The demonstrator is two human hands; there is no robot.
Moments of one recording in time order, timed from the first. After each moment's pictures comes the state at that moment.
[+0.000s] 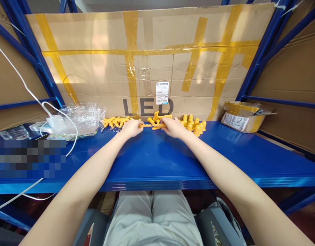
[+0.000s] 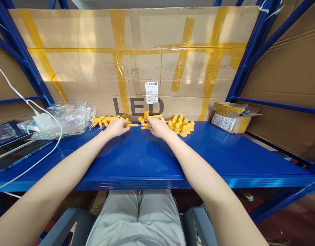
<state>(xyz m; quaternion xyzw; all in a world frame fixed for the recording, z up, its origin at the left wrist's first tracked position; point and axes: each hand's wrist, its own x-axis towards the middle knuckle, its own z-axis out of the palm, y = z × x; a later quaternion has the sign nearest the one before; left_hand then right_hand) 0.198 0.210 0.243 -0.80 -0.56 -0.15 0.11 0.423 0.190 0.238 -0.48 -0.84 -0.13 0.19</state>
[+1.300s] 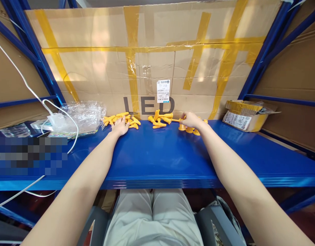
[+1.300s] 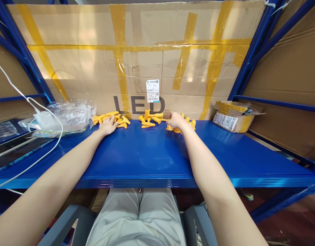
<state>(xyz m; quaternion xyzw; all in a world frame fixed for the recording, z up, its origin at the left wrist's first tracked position) 0.138 0.260 0.207 -0.68 -0.71 -0.18 0.04 0.483 0.212 0.257 -0.70 -0.68 0.04 0.22</state>
